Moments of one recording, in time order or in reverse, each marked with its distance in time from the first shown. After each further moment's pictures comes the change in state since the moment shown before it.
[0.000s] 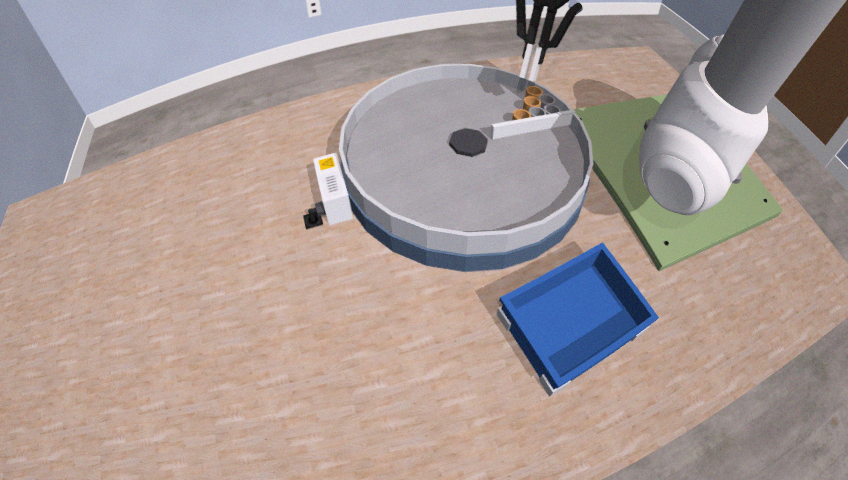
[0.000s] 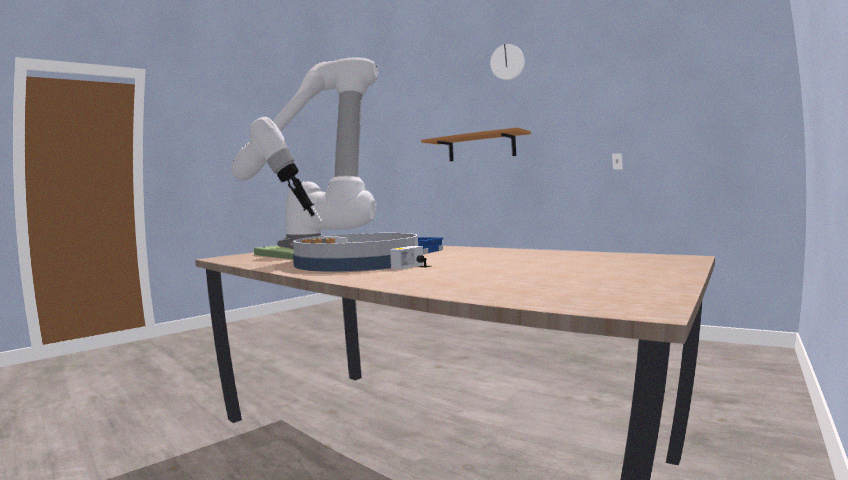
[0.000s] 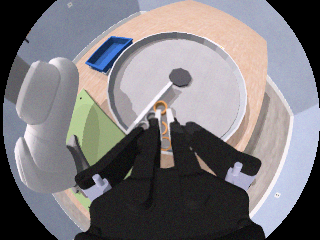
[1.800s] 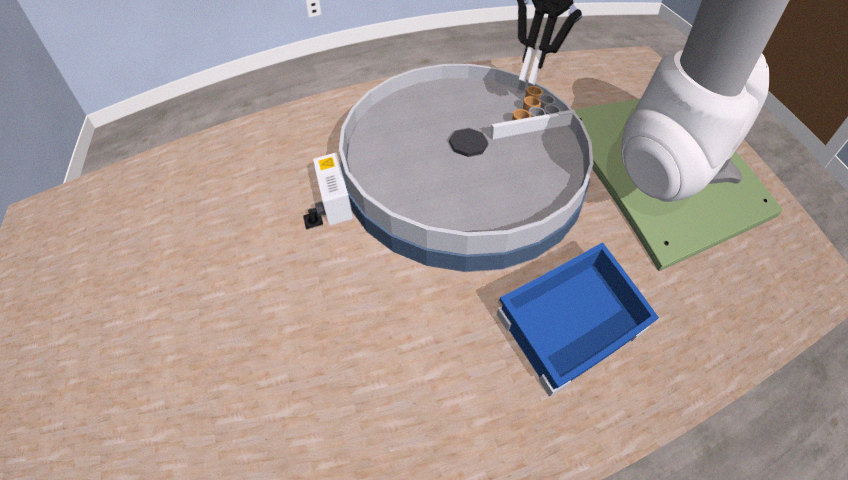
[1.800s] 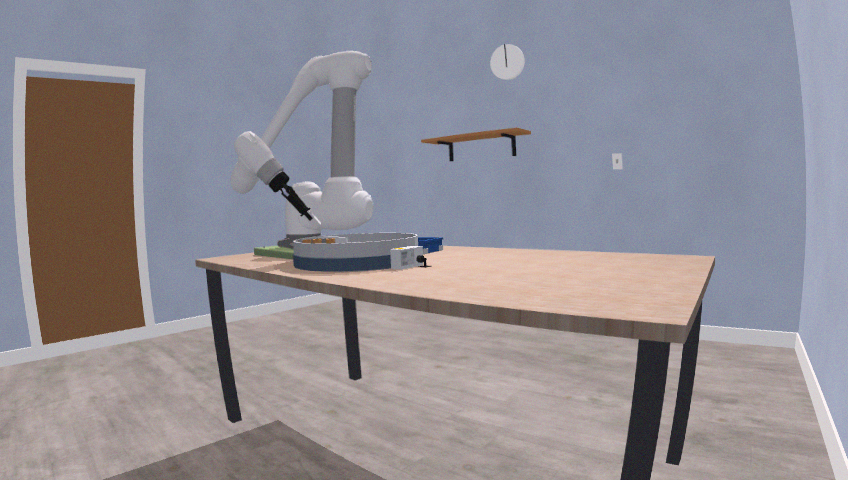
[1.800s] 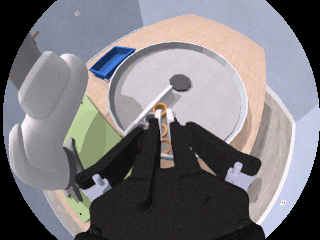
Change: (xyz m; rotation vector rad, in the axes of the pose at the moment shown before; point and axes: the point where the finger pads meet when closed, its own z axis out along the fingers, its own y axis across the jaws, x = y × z) arm -0.013 0.001 0.008 0.001 0.171 -0.006
